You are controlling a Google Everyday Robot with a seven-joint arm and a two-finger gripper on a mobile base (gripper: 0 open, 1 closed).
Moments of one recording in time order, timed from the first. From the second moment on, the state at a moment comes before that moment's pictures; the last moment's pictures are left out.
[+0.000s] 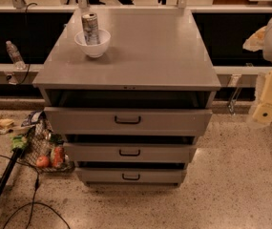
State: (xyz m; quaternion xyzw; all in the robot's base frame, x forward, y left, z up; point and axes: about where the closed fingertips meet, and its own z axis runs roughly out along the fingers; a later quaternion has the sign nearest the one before) arm 0.438 -0.217 0.976 -0.60 0.78 -0.03 0.16
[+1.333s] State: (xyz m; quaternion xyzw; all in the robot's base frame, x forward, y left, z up) arm 0.595 -0.128 0.961 -0.54 0.72 0.16 0.41
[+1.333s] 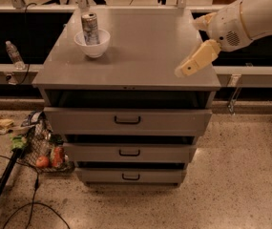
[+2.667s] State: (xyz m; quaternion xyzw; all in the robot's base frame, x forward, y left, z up) arm 0.700 -0.030 0.931 -0.46 0.72 0.24 0.46
